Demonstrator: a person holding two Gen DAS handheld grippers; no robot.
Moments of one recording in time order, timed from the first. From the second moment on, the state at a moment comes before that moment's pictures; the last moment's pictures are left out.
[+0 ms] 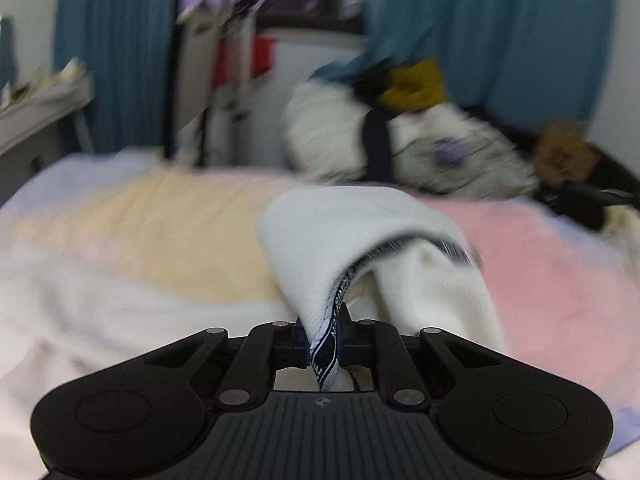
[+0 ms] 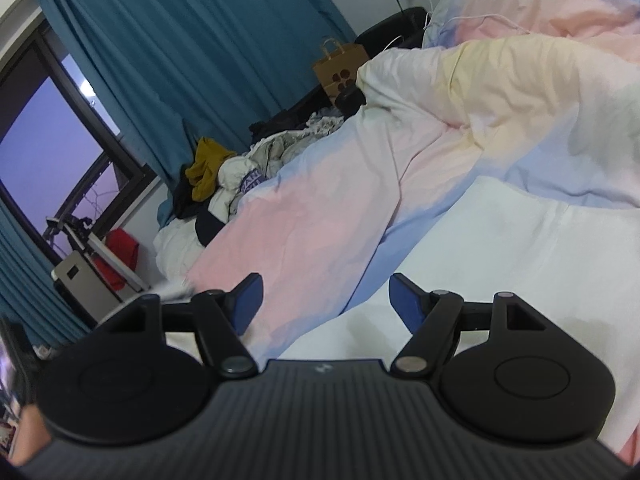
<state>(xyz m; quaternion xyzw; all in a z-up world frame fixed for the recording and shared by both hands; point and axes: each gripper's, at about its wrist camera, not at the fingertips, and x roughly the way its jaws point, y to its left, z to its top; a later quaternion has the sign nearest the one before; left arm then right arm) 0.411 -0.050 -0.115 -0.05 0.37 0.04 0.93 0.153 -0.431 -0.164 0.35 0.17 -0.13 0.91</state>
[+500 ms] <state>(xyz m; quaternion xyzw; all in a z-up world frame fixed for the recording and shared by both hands) 0.282 -0.017 -0.089 -0.04 0.30 -0.08 0.95 0.172 -0.383 -0.162 0.29 0.21 -0.05 0.93</state>
